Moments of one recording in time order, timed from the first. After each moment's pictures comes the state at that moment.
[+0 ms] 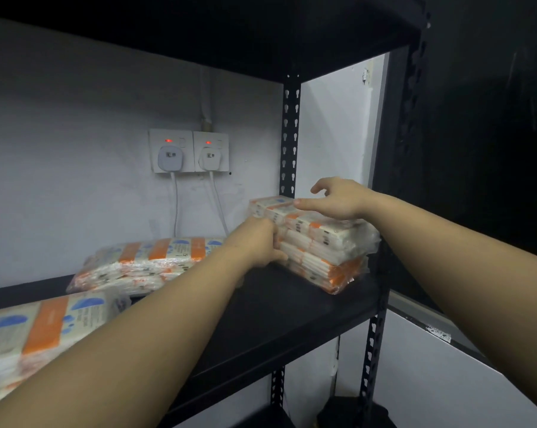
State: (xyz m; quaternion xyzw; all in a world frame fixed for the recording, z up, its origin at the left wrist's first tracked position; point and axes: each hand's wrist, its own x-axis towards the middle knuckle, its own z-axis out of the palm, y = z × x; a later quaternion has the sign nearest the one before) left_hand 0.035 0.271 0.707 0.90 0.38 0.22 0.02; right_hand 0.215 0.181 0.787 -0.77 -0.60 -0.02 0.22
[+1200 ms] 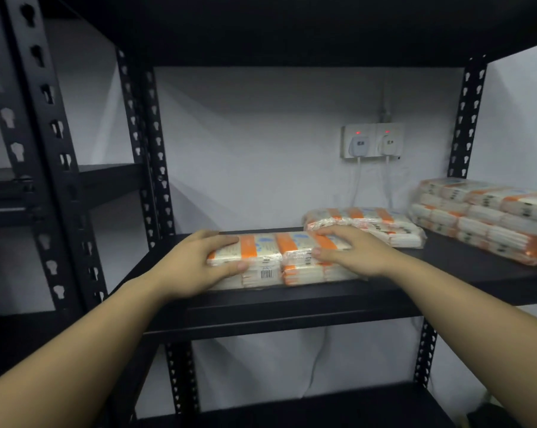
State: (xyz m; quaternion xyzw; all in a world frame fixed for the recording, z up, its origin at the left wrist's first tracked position) left_hand -0.445 0.125 0.660 0.80 0.55 0.24 0.02; right_hand -0.096 0.154 0.661 -0.51 -0.79 0.13 0.31
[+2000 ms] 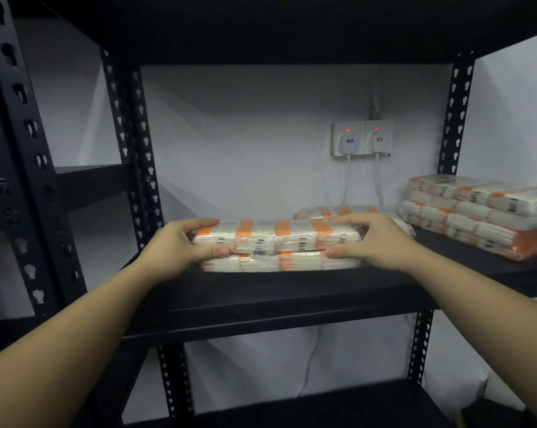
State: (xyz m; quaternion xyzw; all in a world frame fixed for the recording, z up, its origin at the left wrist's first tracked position) left_hand -0.446 0.148 0.669 0.74 0.52 0.40 0.16; right_hand -0.055 0.142 0.671 -0.48 -0.77 0.15 0.40
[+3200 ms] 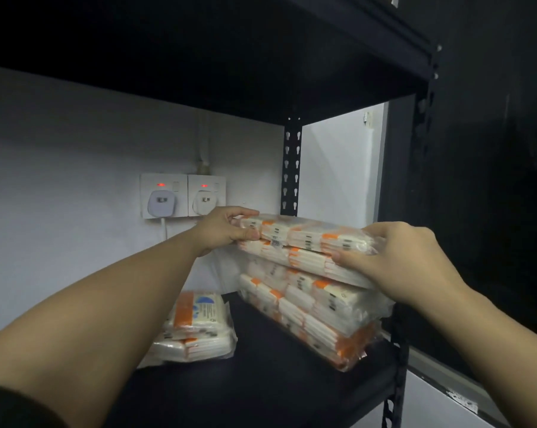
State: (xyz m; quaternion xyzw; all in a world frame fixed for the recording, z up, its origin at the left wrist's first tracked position) left_hand 0.024 0.421 0.778 0.81 0.23 0.39 0.39; right_hand 0.214 0.114 0.784 -0.76 -0.50 -0.14 0.38
